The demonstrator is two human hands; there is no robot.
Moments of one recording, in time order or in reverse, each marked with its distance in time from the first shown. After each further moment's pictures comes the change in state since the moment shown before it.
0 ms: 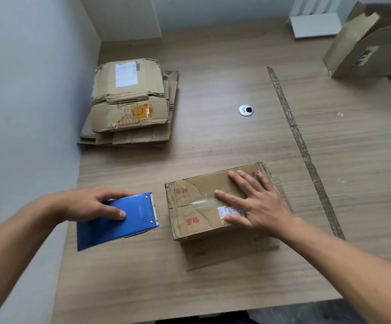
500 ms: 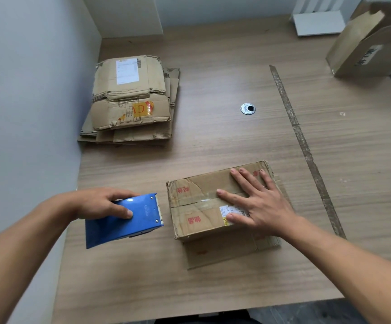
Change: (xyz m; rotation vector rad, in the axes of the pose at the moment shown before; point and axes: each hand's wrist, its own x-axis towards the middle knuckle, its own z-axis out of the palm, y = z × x) left_hand 0.023 -0.011 0.005 0.055 0.004 -0.046; right_hand -0.001 0.001 0.001 -0.037 -0.029 0.016
